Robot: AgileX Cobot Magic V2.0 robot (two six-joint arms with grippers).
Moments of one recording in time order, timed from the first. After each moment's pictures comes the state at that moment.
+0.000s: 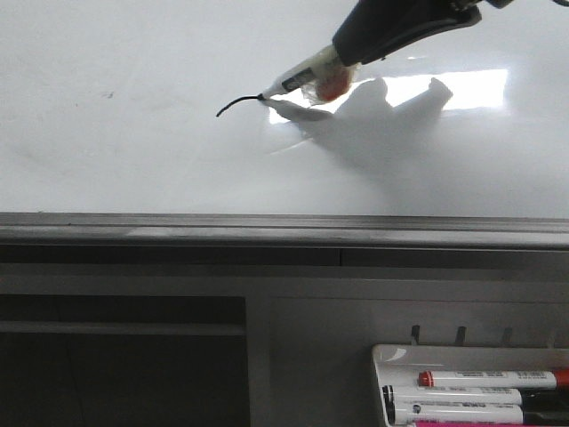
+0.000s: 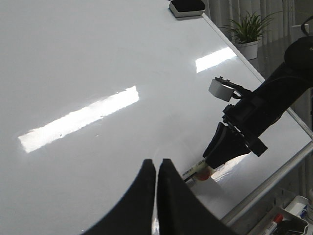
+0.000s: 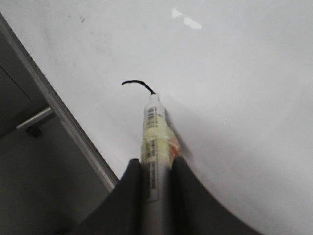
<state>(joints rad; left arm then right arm) -0.39 0.27 -0.71 -0.66 0.54 0.79 0.35 1.33 -1.00 0.78 0.55 -0.97</state>
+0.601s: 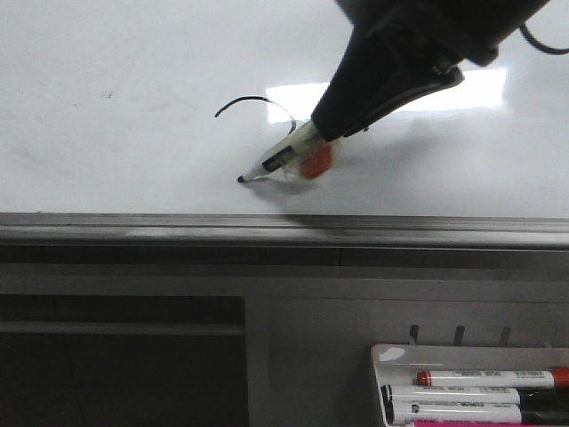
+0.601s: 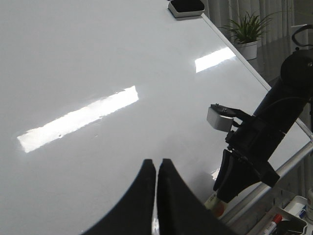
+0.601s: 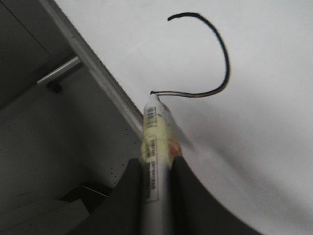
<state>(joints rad) -0.39 0.27 -0.71 -0.66 0.54 0.79 0.47 1.40 -0.98 0.62 0.58 -0.78</state>
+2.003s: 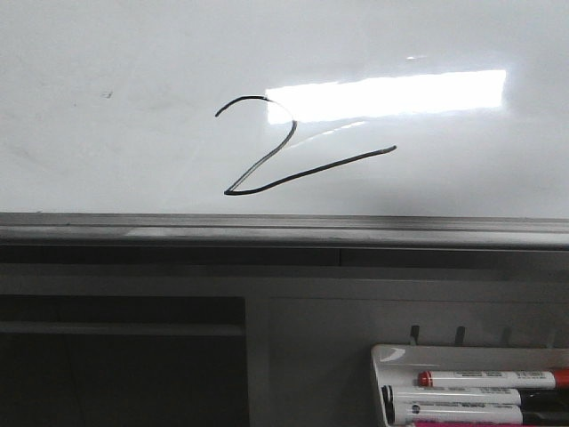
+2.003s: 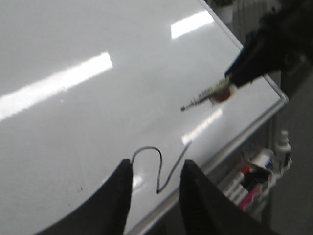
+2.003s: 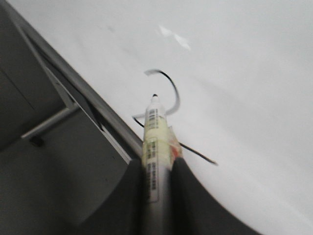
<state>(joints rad) -0.39 0.34 -0.72 -0.65 0.70 0.79 0.34 0.95 -0.98 0.69 0.76 -0.82</state>
